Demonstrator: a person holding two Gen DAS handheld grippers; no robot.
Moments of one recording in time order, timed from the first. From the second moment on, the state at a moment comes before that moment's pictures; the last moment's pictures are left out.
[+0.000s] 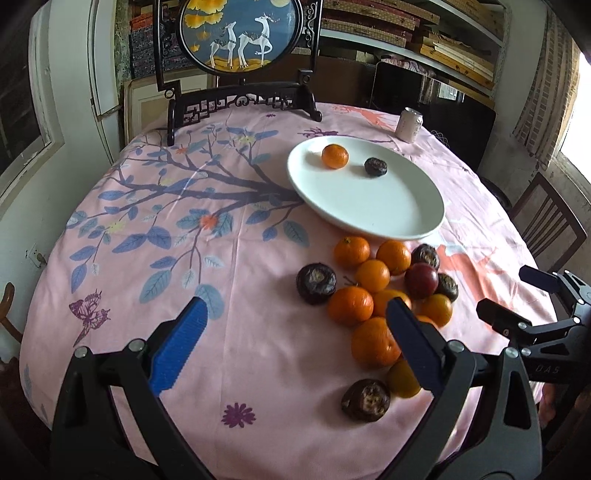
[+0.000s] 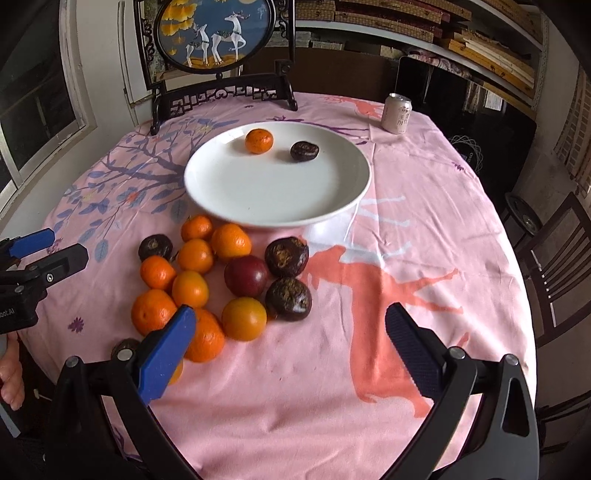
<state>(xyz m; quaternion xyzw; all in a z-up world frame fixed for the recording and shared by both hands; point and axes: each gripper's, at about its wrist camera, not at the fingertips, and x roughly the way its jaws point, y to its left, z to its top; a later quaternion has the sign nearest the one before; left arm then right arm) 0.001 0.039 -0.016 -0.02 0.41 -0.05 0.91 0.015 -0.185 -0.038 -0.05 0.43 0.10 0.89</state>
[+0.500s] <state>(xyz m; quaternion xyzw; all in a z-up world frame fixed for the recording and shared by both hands) -0.024 0.046 -0.043 -0.02 0.45 -0.04 0.89 0.025 -0.181 -0.079 0.00 0.47 0.17 0.87</state>
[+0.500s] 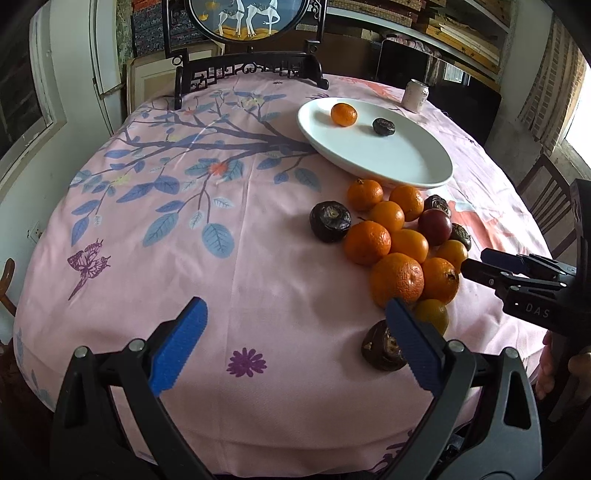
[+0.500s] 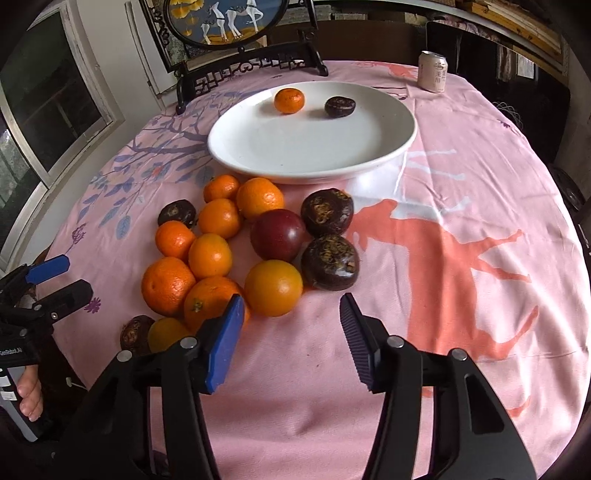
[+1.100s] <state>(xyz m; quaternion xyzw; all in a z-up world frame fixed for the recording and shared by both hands) -0.044 0.030 -0.056 0.00 0.47 -0.09 0.88 0.048 -0.174 -0.091 0.02 0.48 0.17 0.86</state>
